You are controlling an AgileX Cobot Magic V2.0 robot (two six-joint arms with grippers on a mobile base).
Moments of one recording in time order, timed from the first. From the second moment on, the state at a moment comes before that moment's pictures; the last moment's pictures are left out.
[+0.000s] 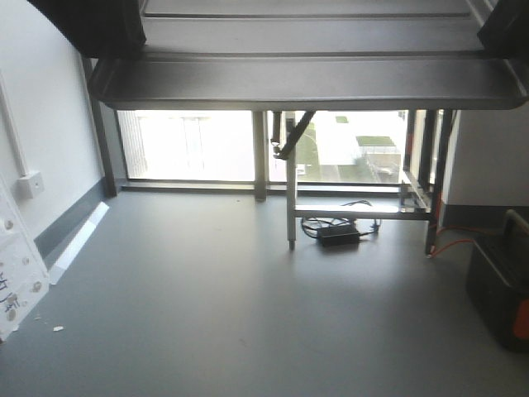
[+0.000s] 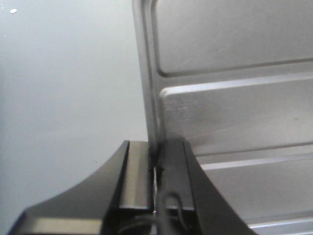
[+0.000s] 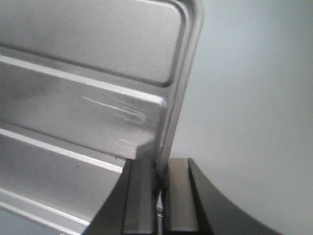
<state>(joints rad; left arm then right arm) -0.98 1.39 -1.28 0.47 1.08 -0.84 0.48 1.08 -0.99 -0.11 0.85 0.42</state>
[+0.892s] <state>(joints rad) -0.98 1.39 -1.28 0.47 1.08 -0.84 0.48 1.08 -0.99 -0.11 0.85 0.42</state>
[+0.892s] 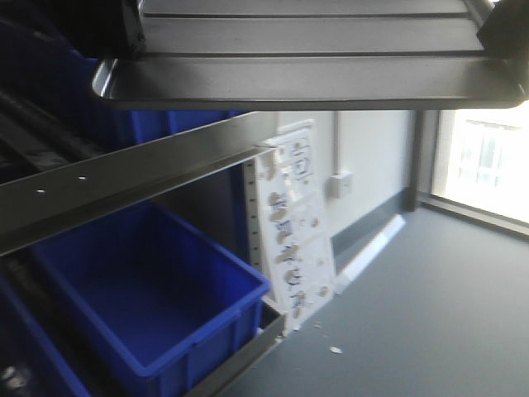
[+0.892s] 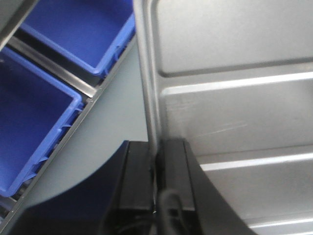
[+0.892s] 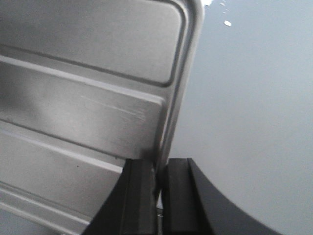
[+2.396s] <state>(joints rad) -0.98 1.39 -1.28 0.47 1.08 -0.84 0.48 1.08 -0.99 -0.11 0.84 0.42</state>
